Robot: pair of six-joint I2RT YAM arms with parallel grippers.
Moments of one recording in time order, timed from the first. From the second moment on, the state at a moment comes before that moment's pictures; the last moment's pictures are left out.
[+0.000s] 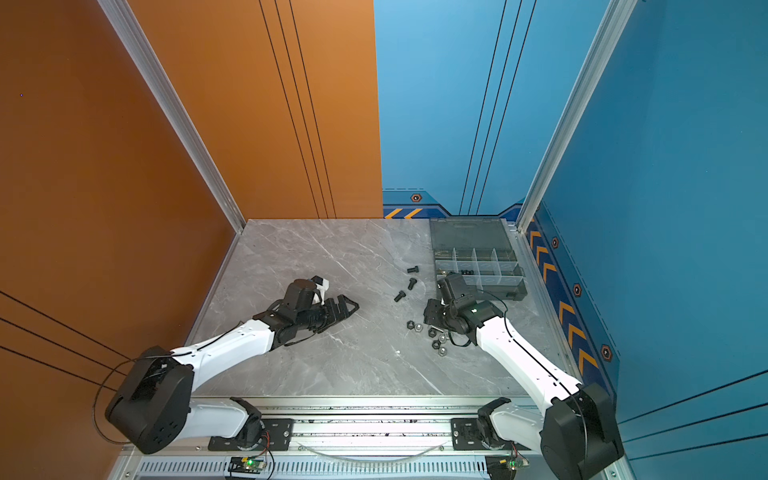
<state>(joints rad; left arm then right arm) -0.49 1.35 0.67 -0.04 0.31 -0.88 0.42 1.19 0.82 -0.61 -0.03 0.60</state>
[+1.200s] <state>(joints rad) -0.50 1.39 0.73 -0.07 0.30 -0.82 0.25 1.45 0.86 -0.63 0.08 0.62</state>
